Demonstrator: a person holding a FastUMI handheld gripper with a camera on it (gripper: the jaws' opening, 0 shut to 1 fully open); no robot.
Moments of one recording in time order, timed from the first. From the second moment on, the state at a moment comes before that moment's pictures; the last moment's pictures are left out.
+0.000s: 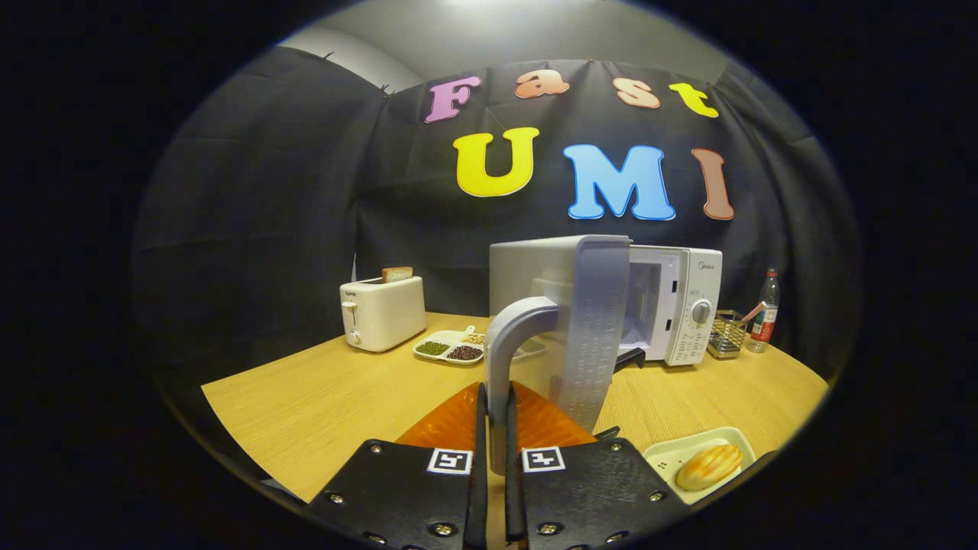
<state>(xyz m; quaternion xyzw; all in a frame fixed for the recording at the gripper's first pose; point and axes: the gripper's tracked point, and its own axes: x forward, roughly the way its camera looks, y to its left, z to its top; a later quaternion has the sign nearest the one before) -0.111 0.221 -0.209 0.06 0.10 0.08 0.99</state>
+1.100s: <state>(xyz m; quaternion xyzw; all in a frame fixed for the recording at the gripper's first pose) -0.179 0.193 -0.165 0.01 0.01 0.19 0.98</state>
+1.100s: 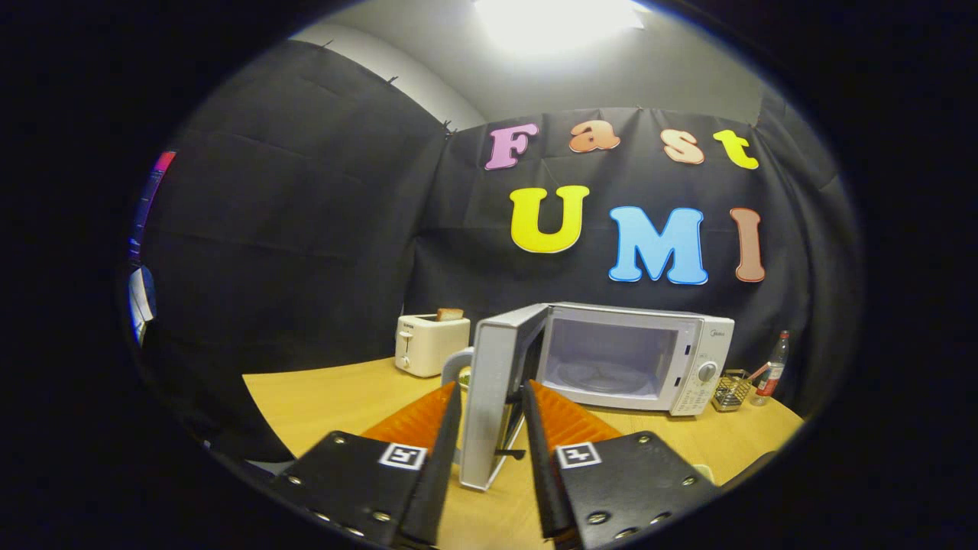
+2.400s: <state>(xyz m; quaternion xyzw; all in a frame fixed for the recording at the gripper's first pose) -0.177 0.002 -0.367 0.02 0.29 0.18 0.94</state>
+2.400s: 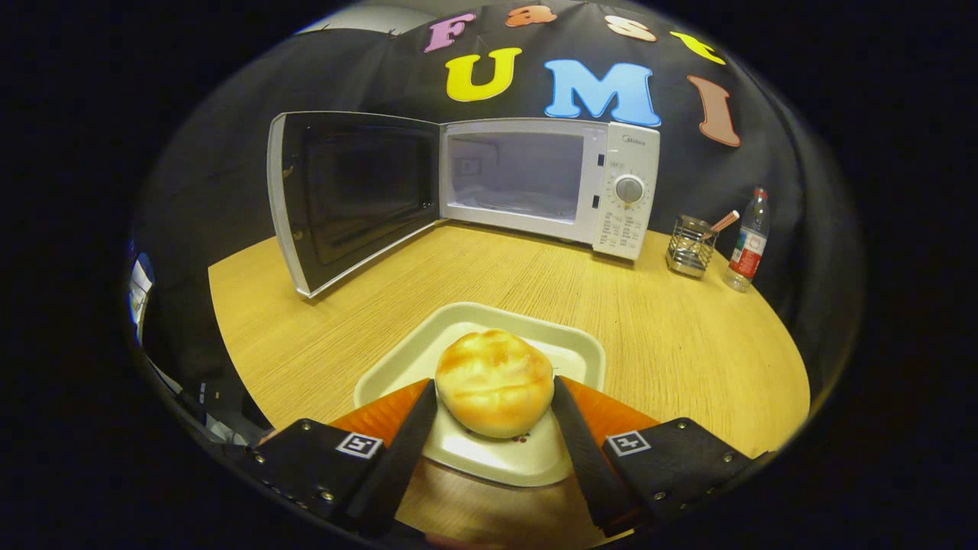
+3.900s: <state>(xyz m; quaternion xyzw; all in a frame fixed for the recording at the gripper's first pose) 0.047 0.081 -0.196 0.23 0.17 0.09 0.95</state>
